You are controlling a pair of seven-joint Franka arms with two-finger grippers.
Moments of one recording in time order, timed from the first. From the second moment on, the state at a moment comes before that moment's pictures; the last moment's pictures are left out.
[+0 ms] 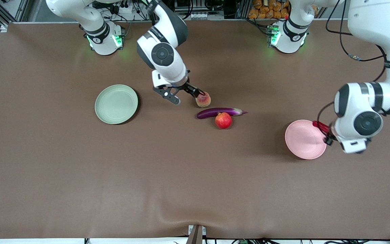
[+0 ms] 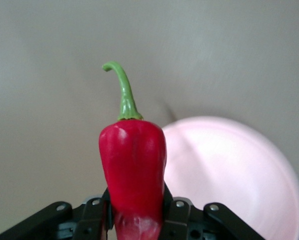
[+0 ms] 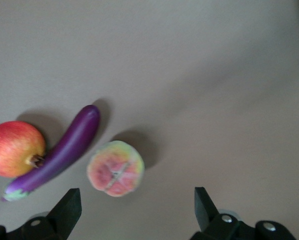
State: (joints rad) left arm -0.25 0.39 0.22 -1.91 0.18 2.03 -1.11; right arm 0.78 0.37 0.05 -1.86 0.25 2.24 1.34
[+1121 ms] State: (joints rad) left arm -0.27 0.55 0.21 -1.93 0.18 2.14 -1.11; right arm 0.89 0.61 0.05 -1.78 0.25 2.44 1.46
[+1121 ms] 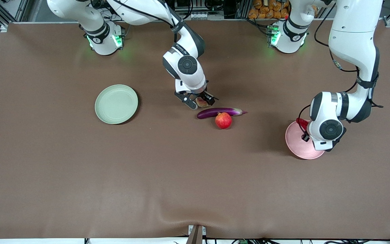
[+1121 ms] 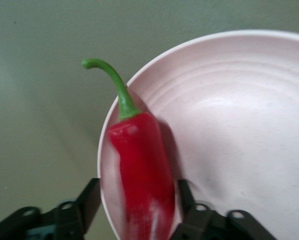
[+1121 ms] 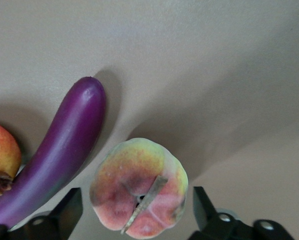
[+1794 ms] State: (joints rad) left arm -0.31 0.54 0.20 -1.60 0.18 1.83 -1.15; right arm 0.82 0.54 0.02 -1.71 0.21 2.16 1.38
